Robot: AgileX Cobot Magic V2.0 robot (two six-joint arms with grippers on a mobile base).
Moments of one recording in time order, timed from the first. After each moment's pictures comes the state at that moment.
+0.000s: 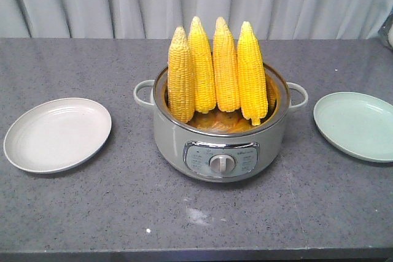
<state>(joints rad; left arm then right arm) -0.01 -0.01 0.03 0.00 0.15 0.01 -0.03 -0.01 0.03 0.02 0.12 0.09</state>
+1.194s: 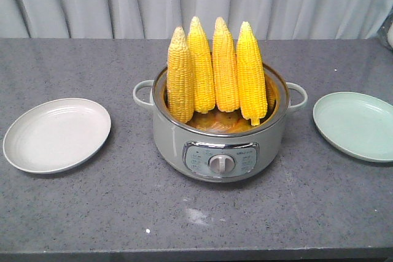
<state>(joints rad) -0.01 -0.01 0.03 0.00 0.15 0.01 -0.03 -0.01 0.03 0.02 0.12 0.09</state>
